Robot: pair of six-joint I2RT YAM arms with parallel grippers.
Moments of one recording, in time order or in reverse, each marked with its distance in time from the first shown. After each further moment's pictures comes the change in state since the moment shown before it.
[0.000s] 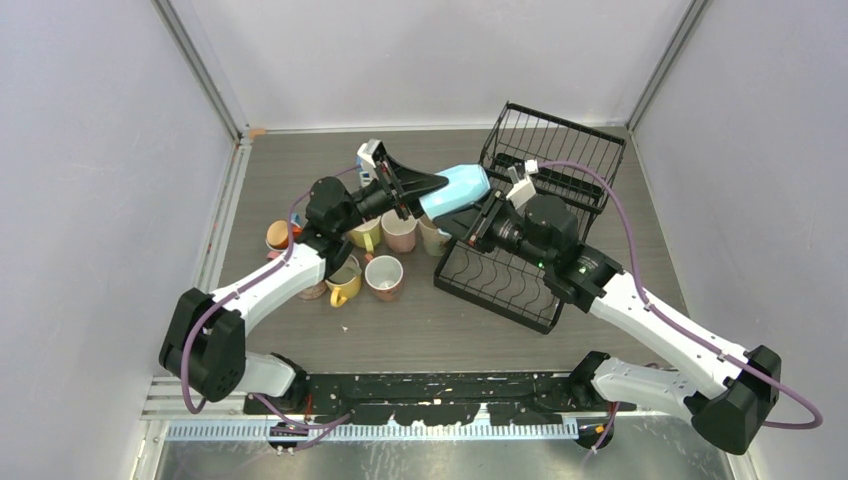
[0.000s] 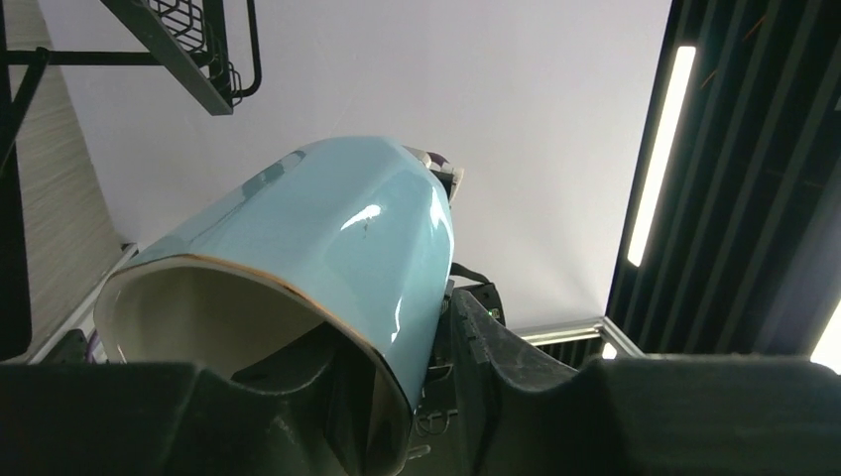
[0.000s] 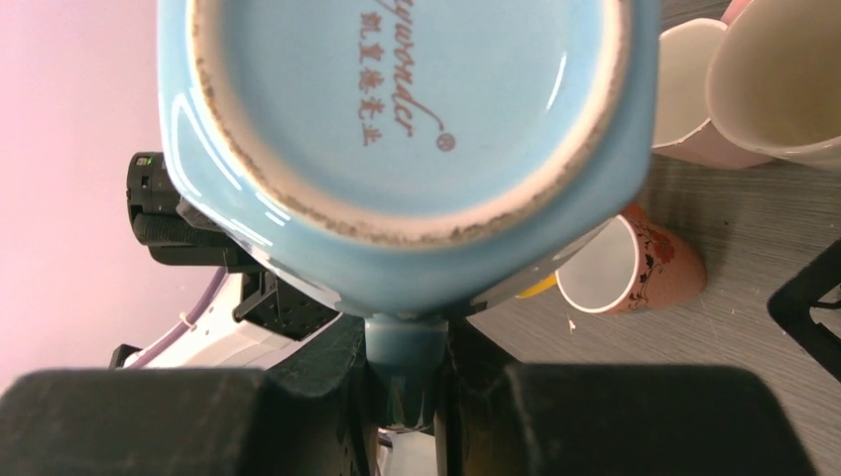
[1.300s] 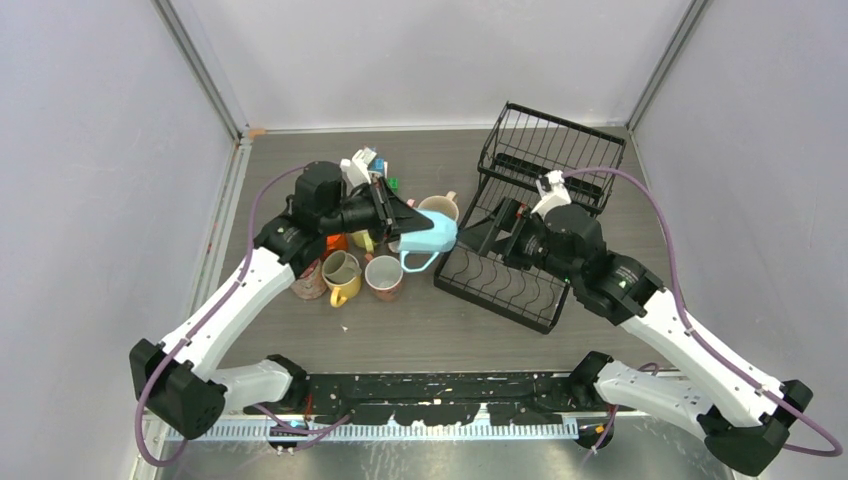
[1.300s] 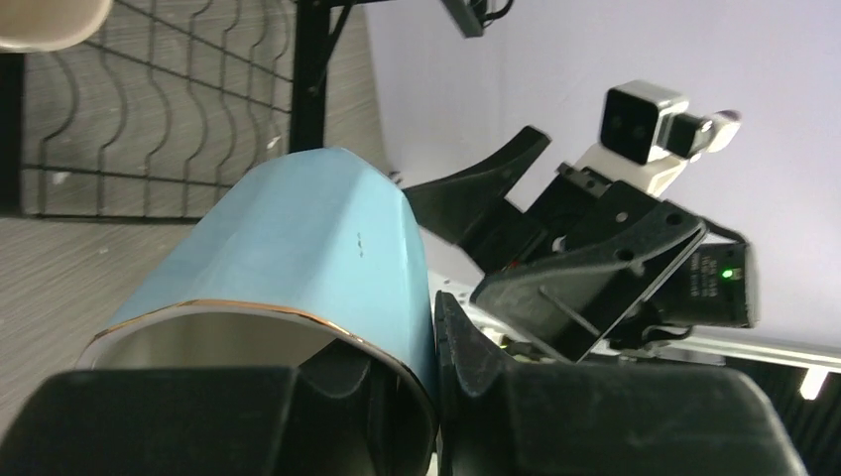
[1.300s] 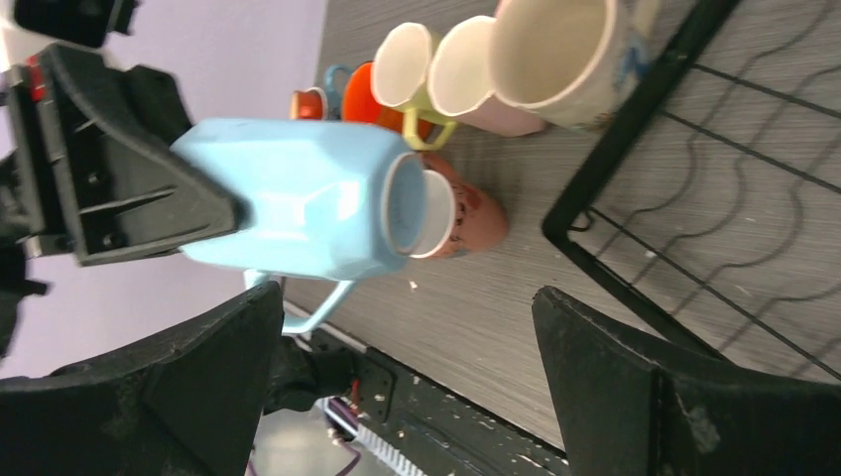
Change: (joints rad) left arm 0.014 -0.195 0.198 -0.958 0.025 0.622; right arm 0.000 -0.137 0.080 -0.428 0.146 -0.207
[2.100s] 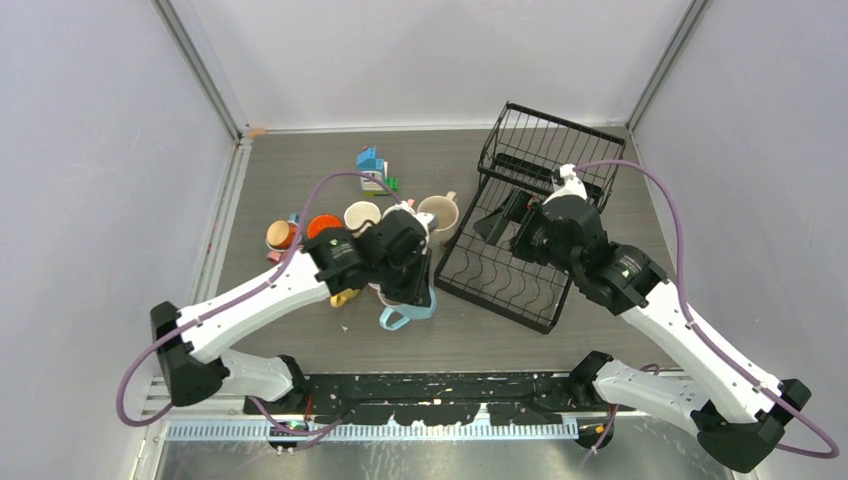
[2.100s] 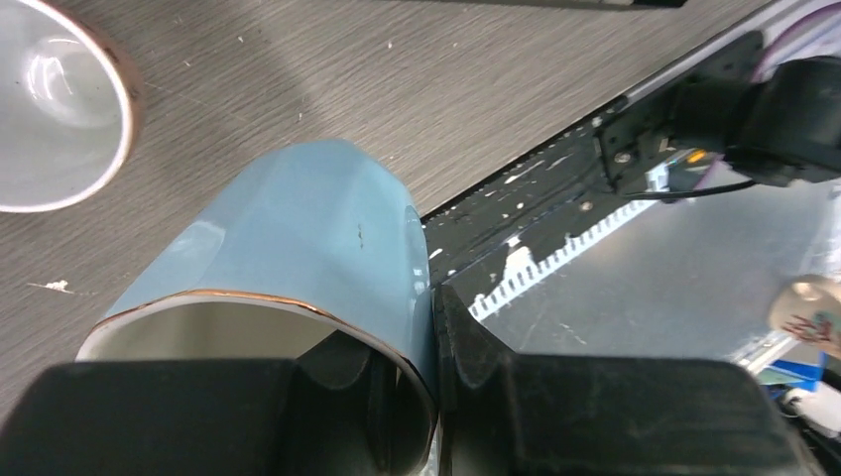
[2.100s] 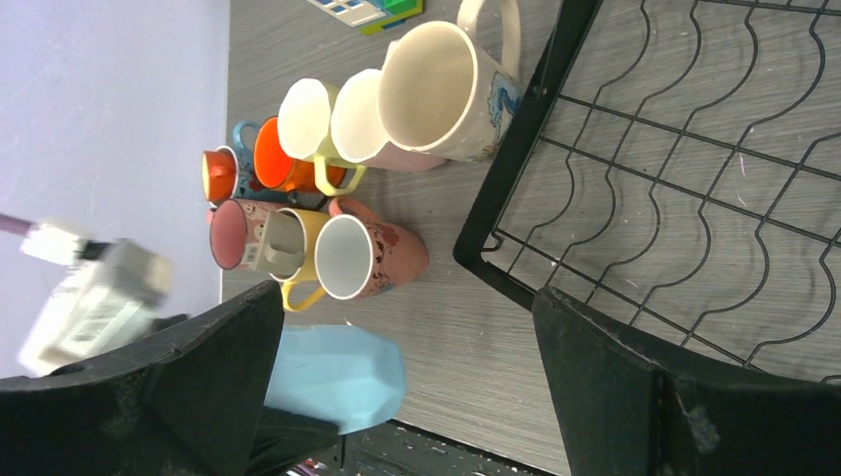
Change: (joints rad) left arm -0.471 0.109 0.227 -0.753 -0.550 0.481; right arm -0.049 0.041 0.079 -0.178 0.164 -0.024
